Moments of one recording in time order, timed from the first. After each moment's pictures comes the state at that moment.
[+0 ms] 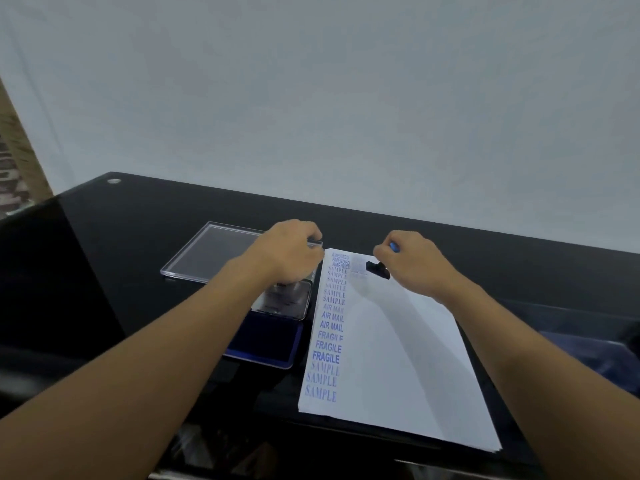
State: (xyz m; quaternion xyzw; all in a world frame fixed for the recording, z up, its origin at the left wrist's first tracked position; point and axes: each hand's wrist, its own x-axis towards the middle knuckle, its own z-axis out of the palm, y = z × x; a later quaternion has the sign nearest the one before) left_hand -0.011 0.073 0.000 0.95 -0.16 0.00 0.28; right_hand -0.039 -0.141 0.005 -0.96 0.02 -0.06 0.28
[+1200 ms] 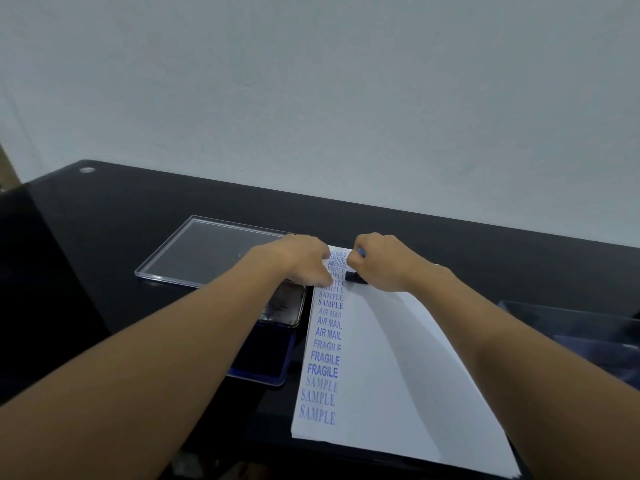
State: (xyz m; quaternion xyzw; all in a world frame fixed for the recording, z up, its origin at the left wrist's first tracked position) left_hand 0.044 0.043 -0.029 0.96 -0.22 -0.13 0.10; right_hand 0.008 -0.121 -0.019 -0.99 -0.02 0.04 0.16
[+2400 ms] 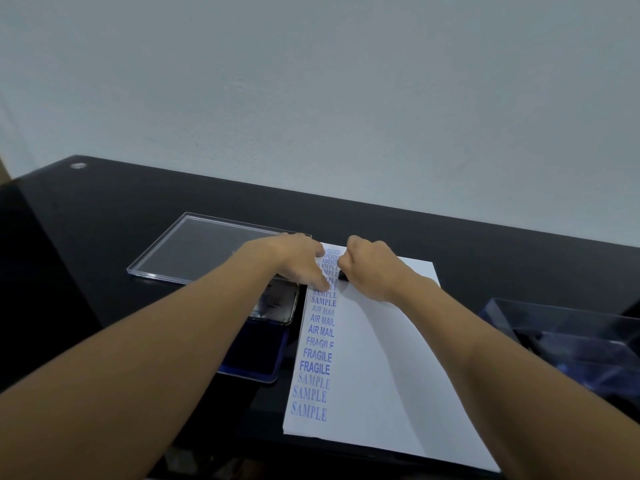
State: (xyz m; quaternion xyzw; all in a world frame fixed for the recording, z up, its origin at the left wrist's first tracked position) left_hand 0.051 0.043 -0.033 0.96 -0.22 -0.17 0.09; right_hand -0.002 -0.112 -0.030 -0.99 -0.05 0.01 0.10
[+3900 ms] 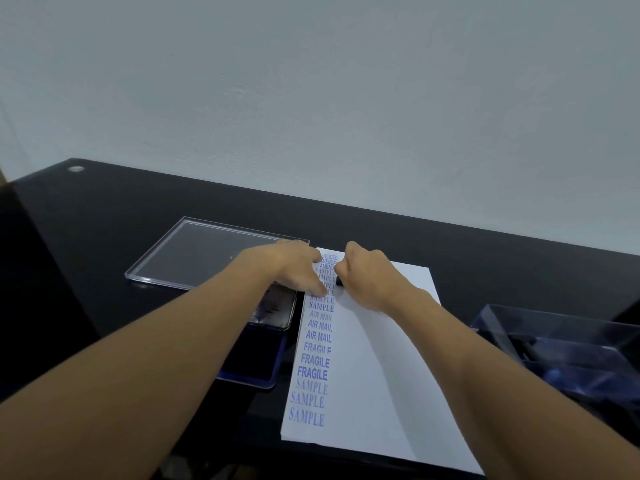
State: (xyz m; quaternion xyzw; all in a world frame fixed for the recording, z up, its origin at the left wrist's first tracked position) left_hand 0.049 0.043 -0.033 0.96 -0.22 -0.16 0.10; right_hand -0.001 -0.115 -0.036 -0.98 -0.14 0.00 -0.12
